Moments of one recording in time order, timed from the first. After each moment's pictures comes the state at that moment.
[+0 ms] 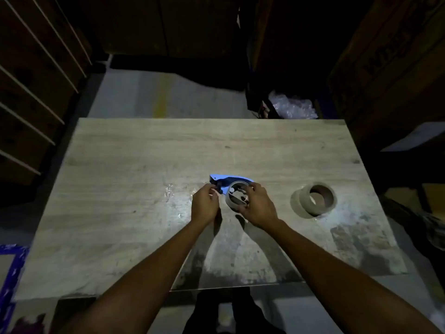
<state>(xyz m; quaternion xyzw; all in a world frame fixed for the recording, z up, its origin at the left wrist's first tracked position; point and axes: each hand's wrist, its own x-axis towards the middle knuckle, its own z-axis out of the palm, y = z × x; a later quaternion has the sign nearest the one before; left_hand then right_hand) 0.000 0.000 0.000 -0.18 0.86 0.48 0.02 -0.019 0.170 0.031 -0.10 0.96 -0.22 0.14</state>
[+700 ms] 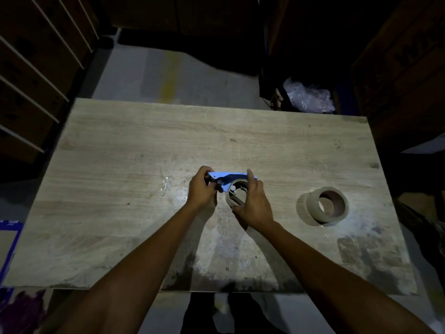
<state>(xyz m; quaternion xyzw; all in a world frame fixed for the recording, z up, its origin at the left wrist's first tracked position) -0.041 -0.013 -0.018 -0.21 0.81 0.55 0.03 -0.038 0.162 -0.006 -0.06 0.95 -0.27 0.16</state>
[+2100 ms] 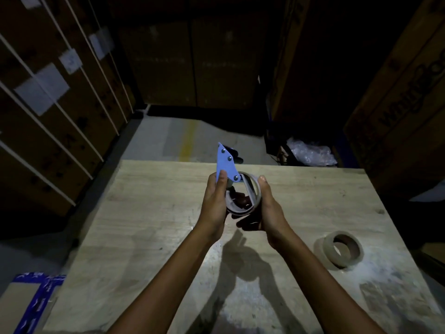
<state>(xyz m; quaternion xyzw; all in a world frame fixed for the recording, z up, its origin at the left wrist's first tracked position) -0.019 -0.036 0.200 -0.14 0.57 0.81 -0.04 -0.029 0.093 0.217 0.08 0.71 -0.65 0.26</state>
